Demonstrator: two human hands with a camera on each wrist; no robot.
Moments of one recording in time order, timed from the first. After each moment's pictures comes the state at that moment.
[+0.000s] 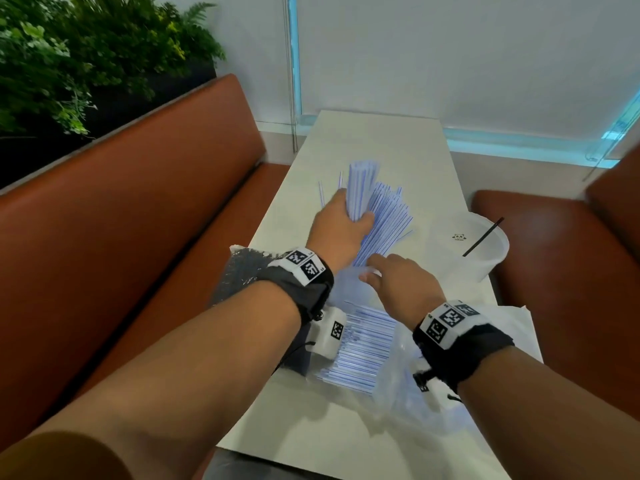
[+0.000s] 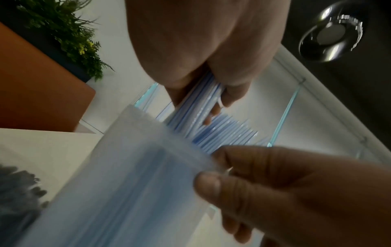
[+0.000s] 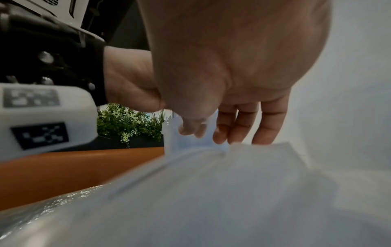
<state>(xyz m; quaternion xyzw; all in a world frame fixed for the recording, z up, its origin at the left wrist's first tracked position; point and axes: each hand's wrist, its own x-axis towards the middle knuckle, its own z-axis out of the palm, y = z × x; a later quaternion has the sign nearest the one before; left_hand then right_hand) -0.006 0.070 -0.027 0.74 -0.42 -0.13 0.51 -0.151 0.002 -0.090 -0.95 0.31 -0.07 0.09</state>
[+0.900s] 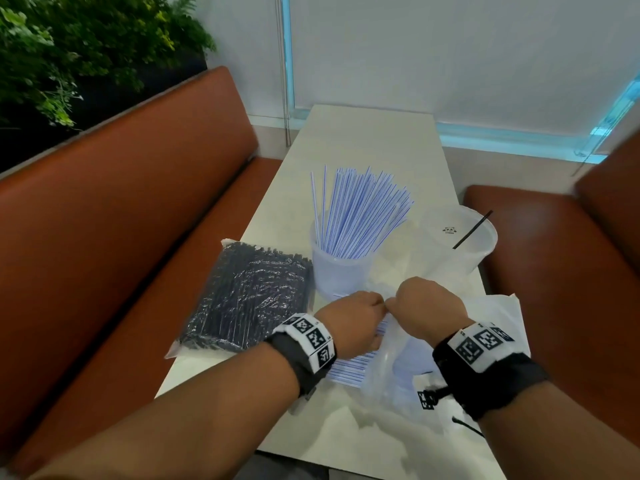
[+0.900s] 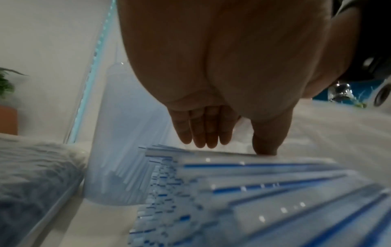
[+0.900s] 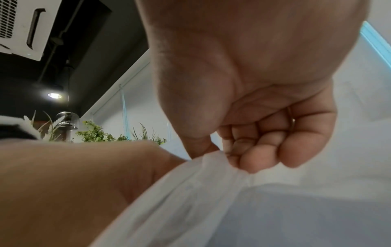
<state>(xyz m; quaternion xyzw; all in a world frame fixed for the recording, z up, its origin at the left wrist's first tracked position) -0.076 0.119 -0.114 0.67 -0.72 -0.14 0.08 -0.196 0.010 -0.089 -0.87 0.46 0.04 0.14</state>
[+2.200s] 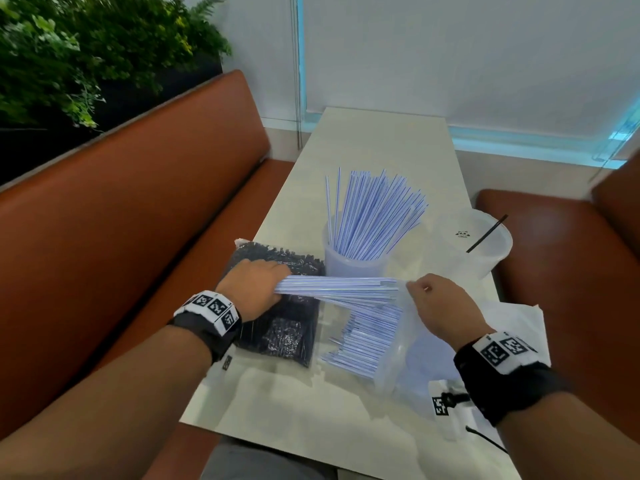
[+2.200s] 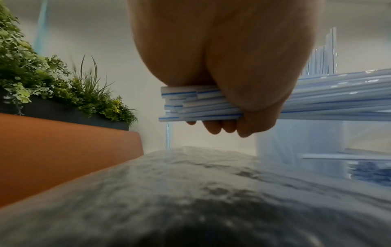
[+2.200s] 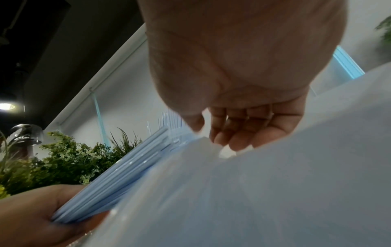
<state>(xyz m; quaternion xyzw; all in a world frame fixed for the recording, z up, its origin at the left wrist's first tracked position) 0.082 0.195 -0.112 0.78 -0.62 0.04 -0.03 -0.207 0.003 -0.094 -0.82 0.48 -0.10 0.29</state>
